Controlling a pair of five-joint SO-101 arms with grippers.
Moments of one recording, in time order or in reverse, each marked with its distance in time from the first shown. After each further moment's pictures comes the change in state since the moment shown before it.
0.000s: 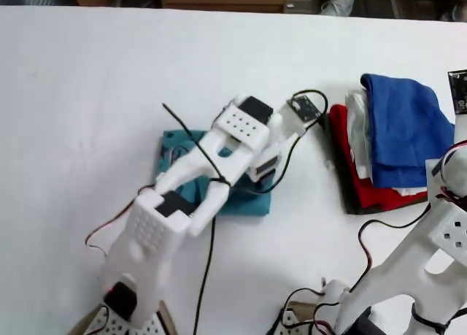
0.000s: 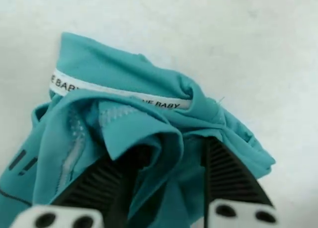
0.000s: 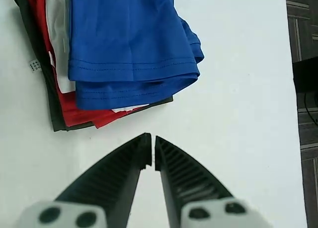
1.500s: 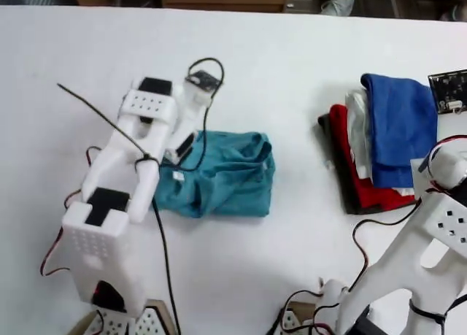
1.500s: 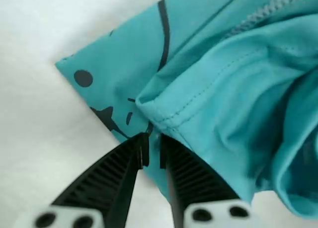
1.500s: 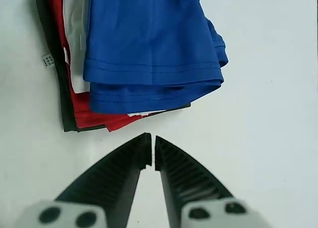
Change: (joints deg) left arm -23.9 -17.6 24.0 -2.1 -3.8; right arm -3.3 -0.1 8.2 -5.1 0.0
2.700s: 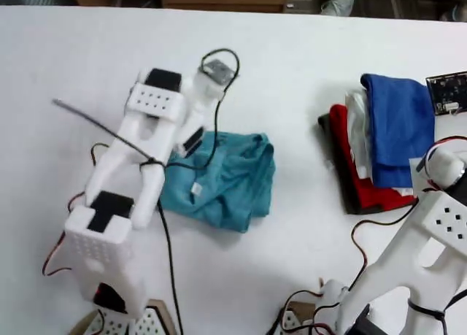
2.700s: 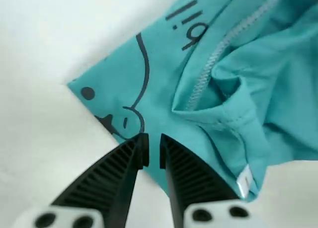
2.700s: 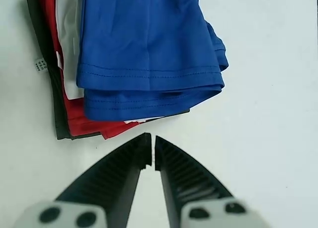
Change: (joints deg) left arm 2.5 -1.4 -4.8 3.4 -2.3; right arm 0.1 0.0 5.2 -6.1 0.0
